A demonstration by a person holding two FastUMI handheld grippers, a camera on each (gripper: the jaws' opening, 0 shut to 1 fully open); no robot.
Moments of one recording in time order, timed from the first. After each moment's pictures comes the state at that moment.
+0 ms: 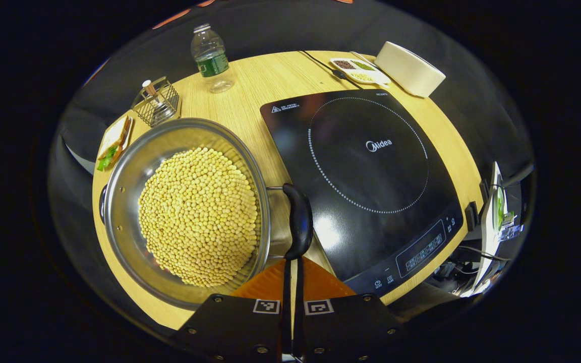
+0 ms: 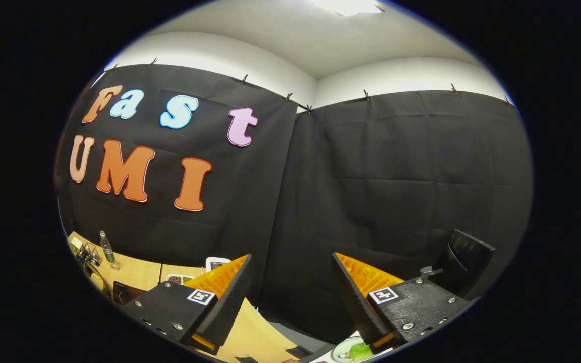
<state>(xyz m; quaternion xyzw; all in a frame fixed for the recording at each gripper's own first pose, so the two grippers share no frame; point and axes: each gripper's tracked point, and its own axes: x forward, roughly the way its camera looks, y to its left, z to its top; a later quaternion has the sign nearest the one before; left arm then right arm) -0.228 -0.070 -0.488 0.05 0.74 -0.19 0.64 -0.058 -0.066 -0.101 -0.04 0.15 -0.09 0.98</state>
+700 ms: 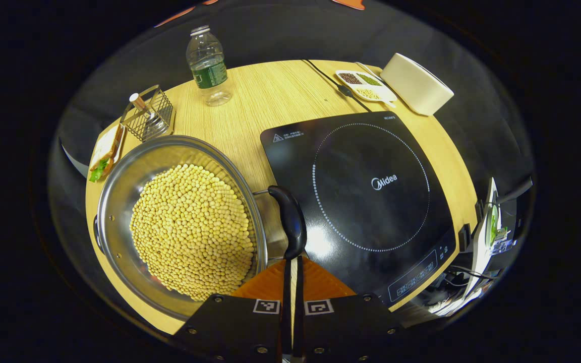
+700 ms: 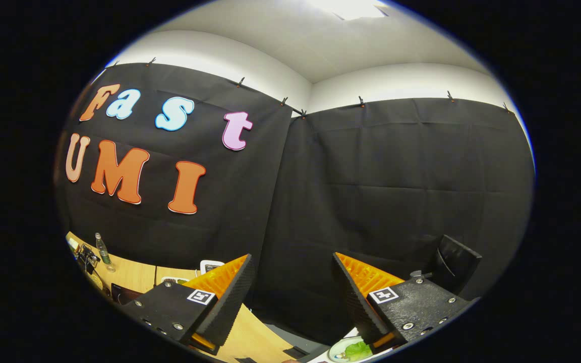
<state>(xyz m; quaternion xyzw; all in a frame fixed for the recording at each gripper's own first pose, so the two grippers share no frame) -0.181 -0.082 -0.506 0.01 0.73 -0.18 0.66 -0.065 -0.062 -0.075 -0.05 0.14 -0.12 0.98</state>
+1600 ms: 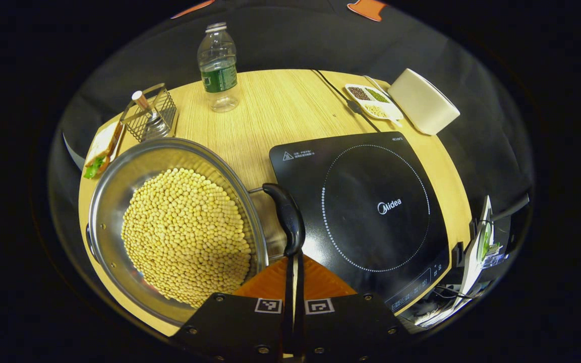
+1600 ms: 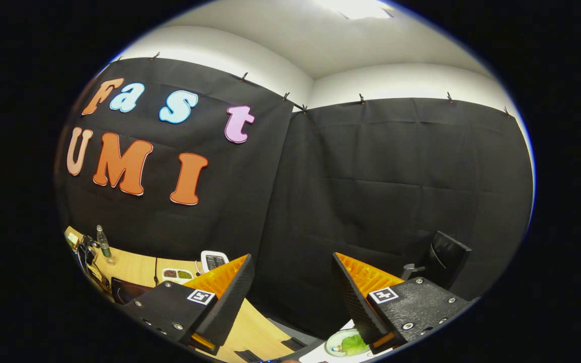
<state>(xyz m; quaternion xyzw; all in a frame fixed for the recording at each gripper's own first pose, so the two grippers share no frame) -0.158 -0.080 -0.515 -0.02 0.72 -0.17 0.67 -0.090 -0.053 -0.078 -0.06 0.16 -0.12 0.98</state>
